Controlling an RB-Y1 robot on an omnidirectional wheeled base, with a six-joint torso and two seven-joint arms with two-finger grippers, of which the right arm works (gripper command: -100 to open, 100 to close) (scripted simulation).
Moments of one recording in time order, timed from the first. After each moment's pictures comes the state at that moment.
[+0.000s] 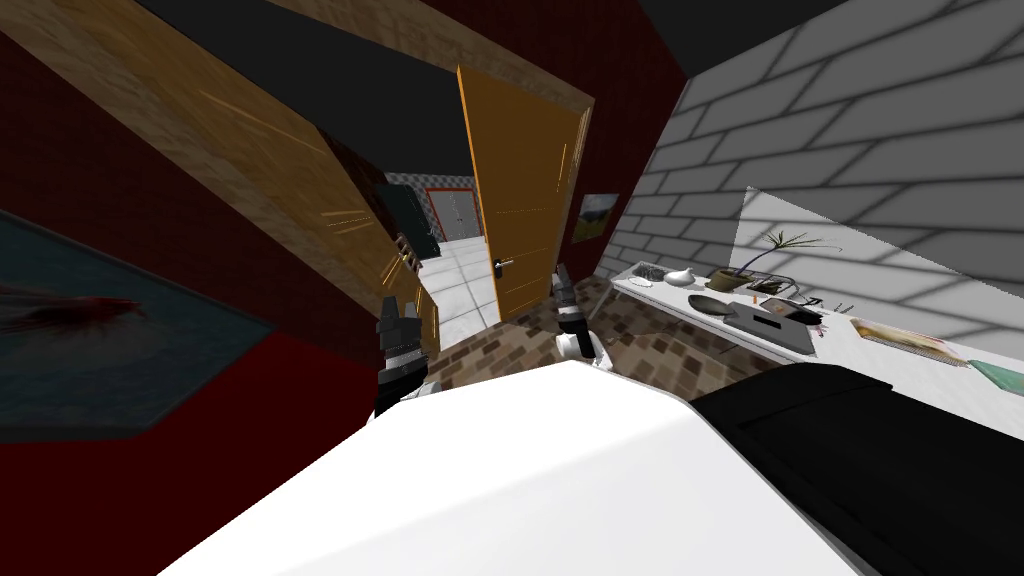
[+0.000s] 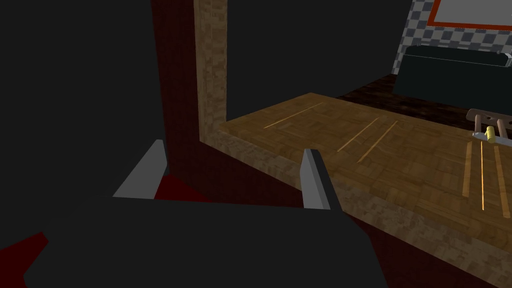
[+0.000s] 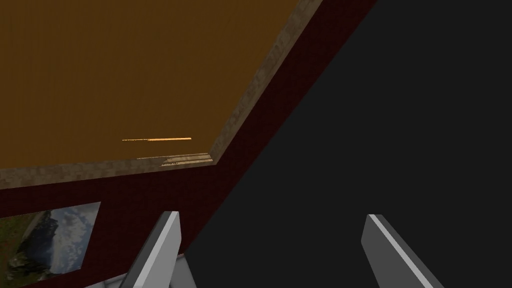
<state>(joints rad) 0.28 -0.05 -0.01 -2.02 0.08 -0.50 0.09</state>
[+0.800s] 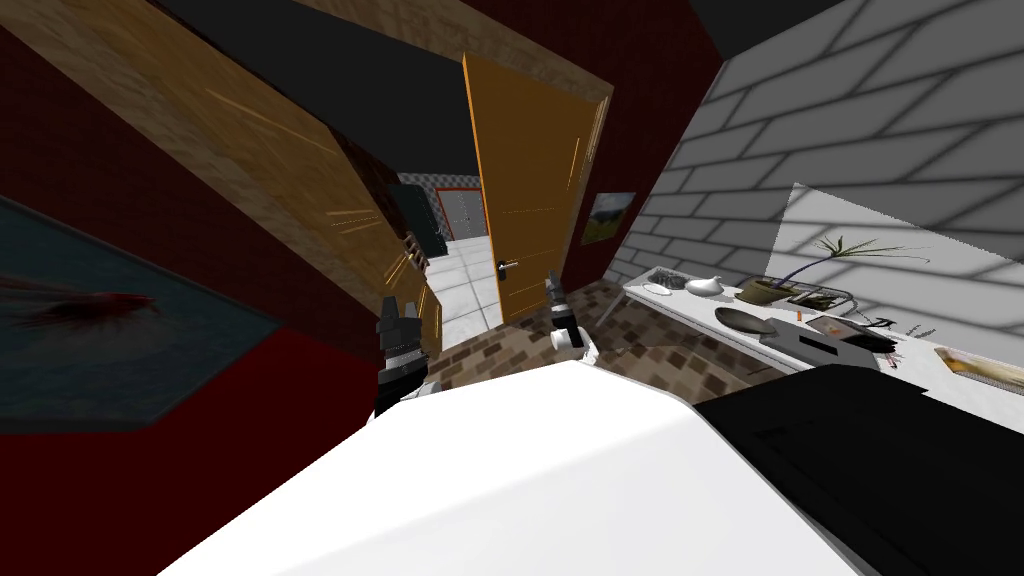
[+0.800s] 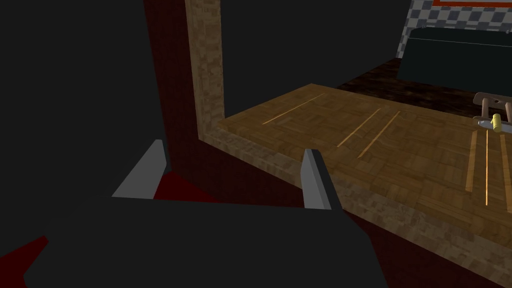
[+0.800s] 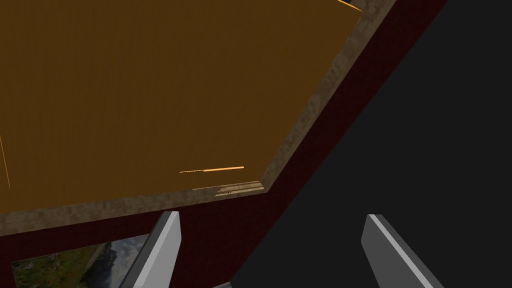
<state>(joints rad) 0.16 -0.06 -0.02 -1.79 0.06 -0.50 0.08</state>
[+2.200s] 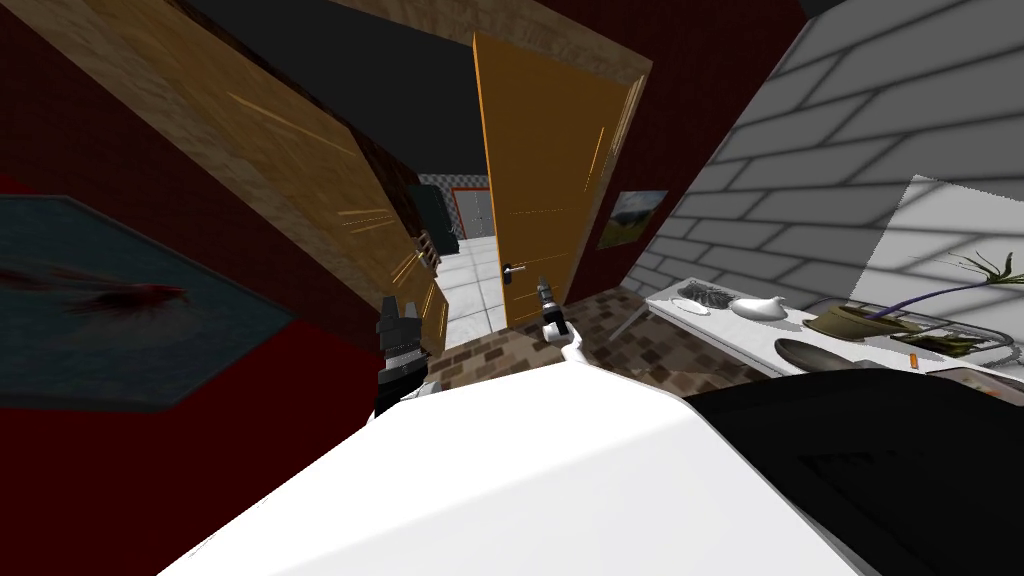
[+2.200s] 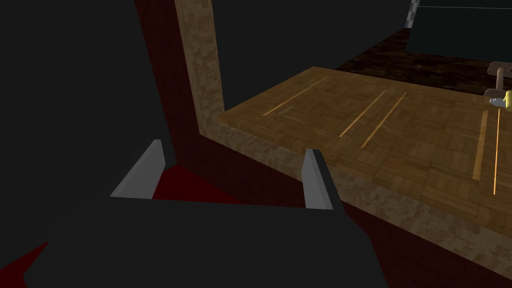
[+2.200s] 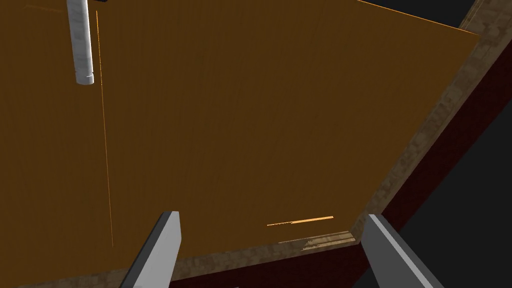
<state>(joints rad) -0.07 -0.07 -0.05 -1.40 0.02 -0.47 0.06</state>
